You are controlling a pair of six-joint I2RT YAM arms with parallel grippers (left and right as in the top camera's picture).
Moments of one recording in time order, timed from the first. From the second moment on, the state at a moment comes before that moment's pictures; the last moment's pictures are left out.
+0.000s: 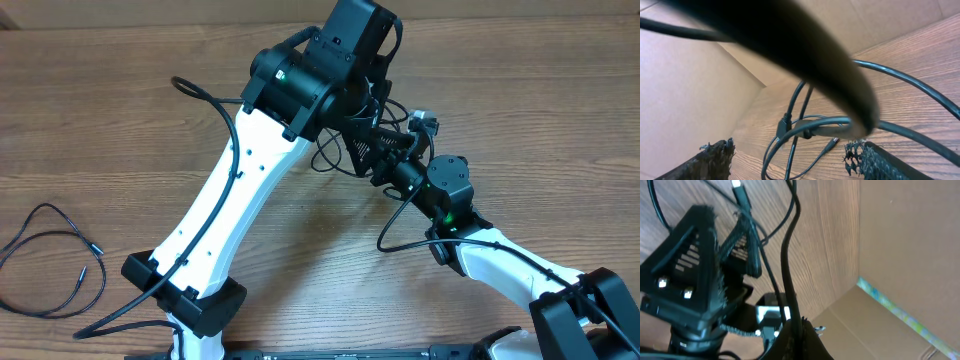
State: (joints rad) left arm -0.65 1.95 2.36 -1.31 0.10 -1.88; right arm 0.43 1.50 0.55 0.83 -0.25 0.71
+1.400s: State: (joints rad) left arm -0.66 1.95 2.36 -1.36 -0.21 -1.94; right arm 0.42 1.50 0.55 0.90 -0.24 0.91
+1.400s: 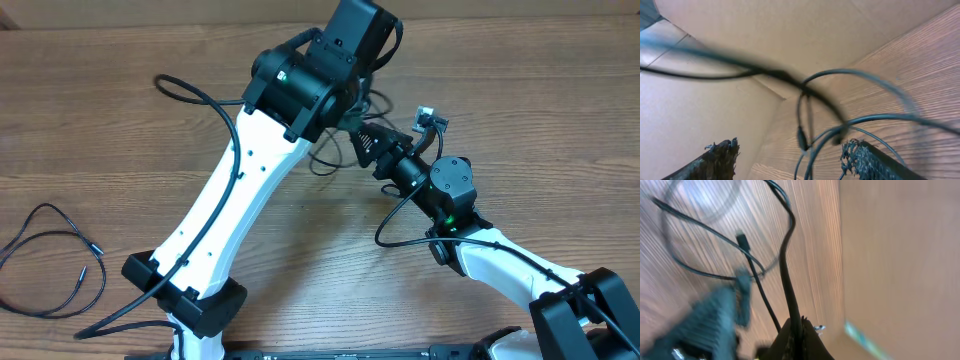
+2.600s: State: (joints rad) left arm -0.68 1.95 2.36 -1.49 -0.32 -2.01; right arm 0.34 1.50 0.55 0.91 -0.33 0.66
